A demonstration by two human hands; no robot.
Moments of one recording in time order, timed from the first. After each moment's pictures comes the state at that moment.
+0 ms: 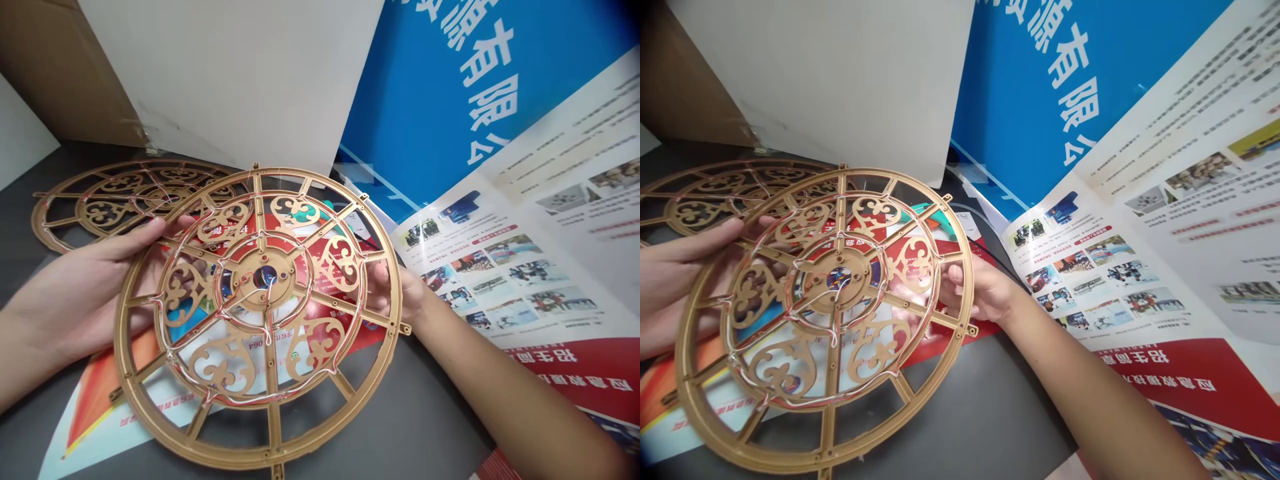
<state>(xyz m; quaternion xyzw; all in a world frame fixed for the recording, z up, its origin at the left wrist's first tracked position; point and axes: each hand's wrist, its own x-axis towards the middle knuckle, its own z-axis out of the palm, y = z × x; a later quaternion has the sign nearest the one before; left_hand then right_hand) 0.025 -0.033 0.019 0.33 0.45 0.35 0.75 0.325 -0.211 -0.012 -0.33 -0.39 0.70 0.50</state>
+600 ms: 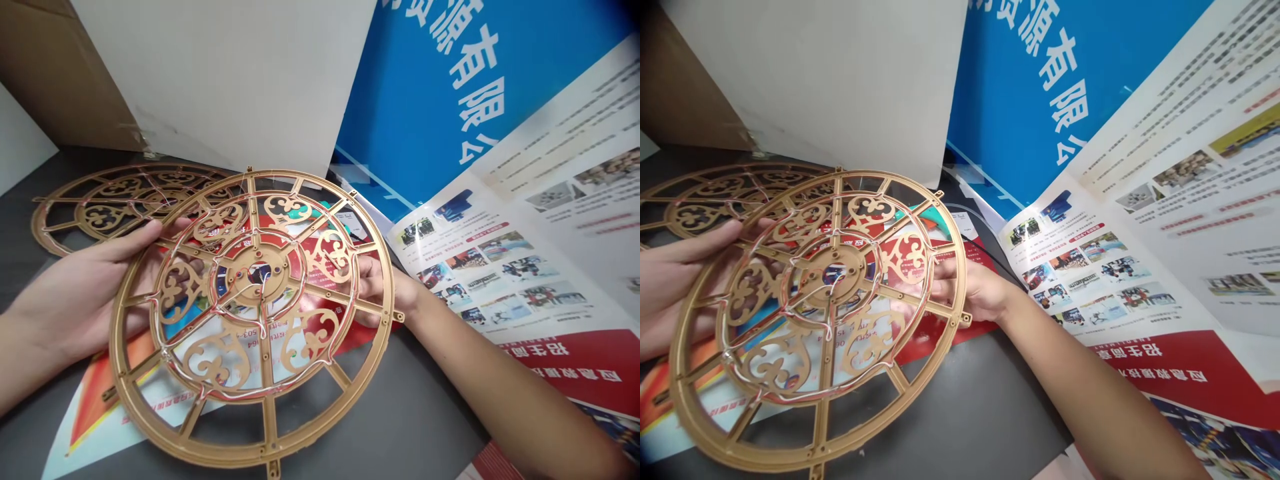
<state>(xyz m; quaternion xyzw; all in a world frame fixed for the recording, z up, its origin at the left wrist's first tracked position) 0.028 -0.037 0.028 0.28 0.49 0.35 0.75 0.321 -0.211 -0.015 -0.38 -0.39 0.68 0.49</state>
